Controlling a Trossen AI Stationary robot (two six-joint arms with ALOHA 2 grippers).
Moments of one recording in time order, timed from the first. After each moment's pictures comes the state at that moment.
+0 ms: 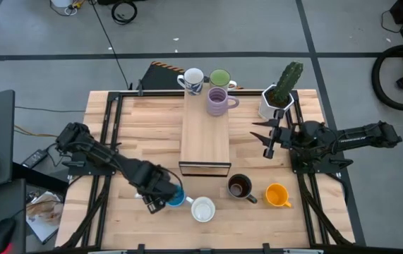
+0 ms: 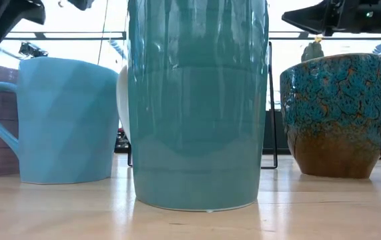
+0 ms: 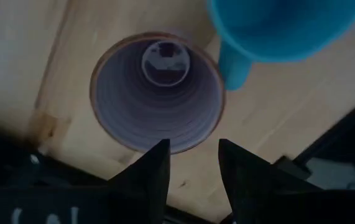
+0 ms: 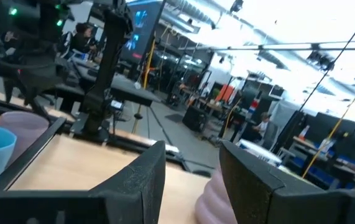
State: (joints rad) left arm -0.48 1.68 1.44 -1.34 0.12 -1.03; right arm 0.03 0.53 0.25 0.49 0.24 -0.48
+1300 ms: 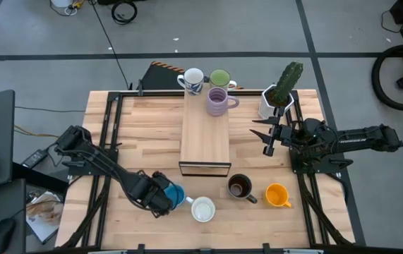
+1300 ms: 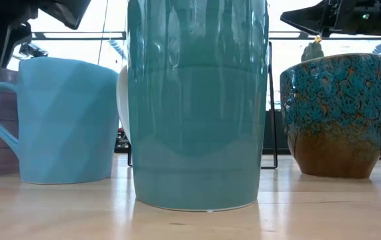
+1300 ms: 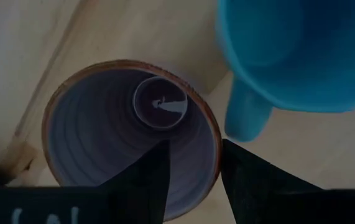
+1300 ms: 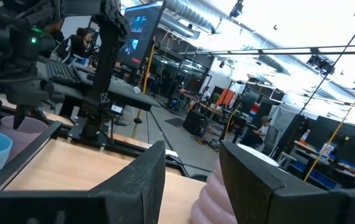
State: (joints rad) left arm -0.58 1.70 1.29 -1.14 -0.08 -1.21; right arm -0.05 0.53 0.25 0.50 0.15 -0.47
